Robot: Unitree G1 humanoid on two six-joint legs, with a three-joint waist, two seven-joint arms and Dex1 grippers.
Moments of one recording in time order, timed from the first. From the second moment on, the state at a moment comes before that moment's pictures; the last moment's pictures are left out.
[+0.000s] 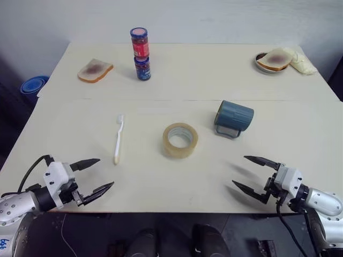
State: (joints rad) left arm 0.28 0.72 0.41 -0.27 -0.47 0.07 -0.95; right arm 0.10 -0.65 -0.20 0.04 0.39 -0.39 1.09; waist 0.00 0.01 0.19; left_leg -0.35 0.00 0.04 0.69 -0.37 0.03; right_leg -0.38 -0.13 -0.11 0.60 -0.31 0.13
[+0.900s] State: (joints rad) left arm -0.89 0.54 -0.47 0.20 -0.10 0.38 -1.18; right arm 0.21 -0.54 -0.19 -0.21 0.53 -0.39 1.08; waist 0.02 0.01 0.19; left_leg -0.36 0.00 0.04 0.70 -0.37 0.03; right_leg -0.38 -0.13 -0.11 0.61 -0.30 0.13
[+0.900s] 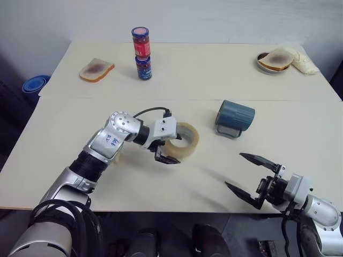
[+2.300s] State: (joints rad) left arm -0.11 0.80 0.61 -0.20 -0.32 0.77 -0.69; right arm -0.12 -0.48 -0.06 -0.03 0.59 -0.32 1.27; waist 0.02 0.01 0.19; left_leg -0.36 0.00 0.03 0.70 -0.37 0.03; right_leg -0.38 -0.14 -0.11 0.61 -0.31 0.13
